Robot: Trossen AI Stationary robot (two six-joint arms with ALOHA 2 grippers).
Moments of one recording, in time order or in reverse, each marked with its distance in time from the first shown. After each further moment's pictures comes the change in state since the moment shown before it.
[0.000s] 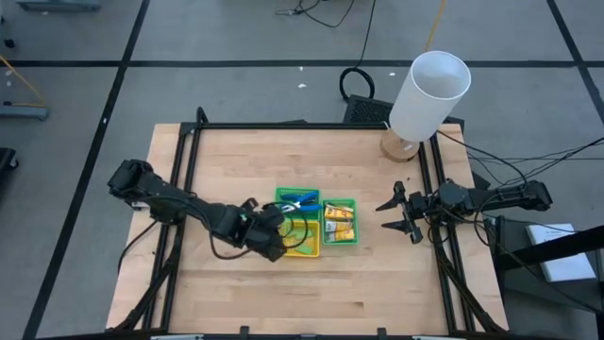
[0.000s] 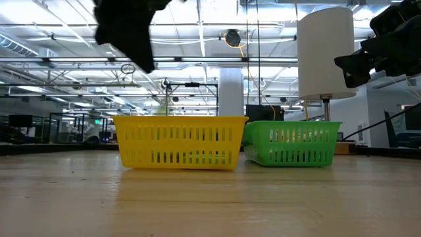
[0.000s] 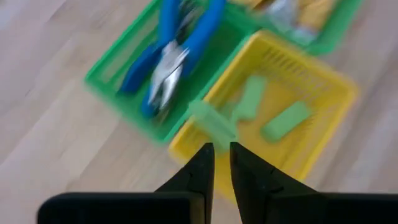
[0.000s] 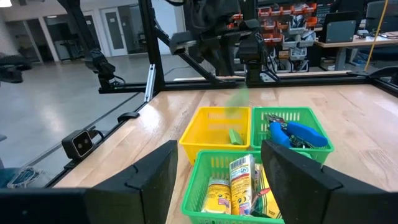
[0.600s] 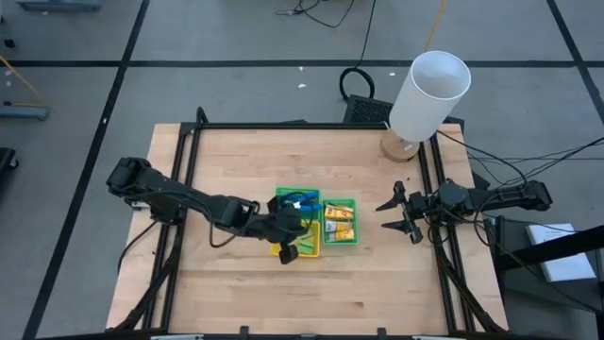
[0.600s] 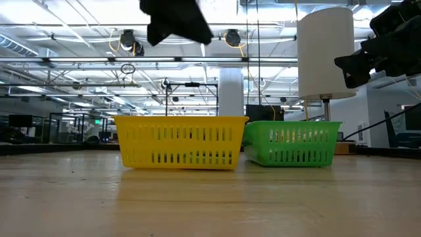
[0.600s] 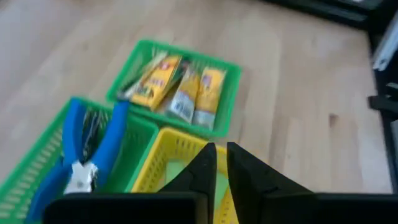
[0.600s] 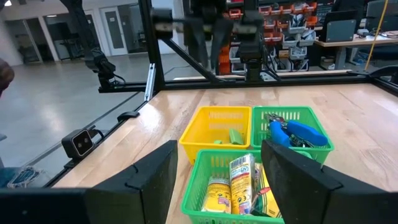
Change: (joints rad) left arm 0.077 -0.018 -0.067 0.527 0.147 0.405; right arm 0.000 0.000 0.000 -0.002 0.000 0.000
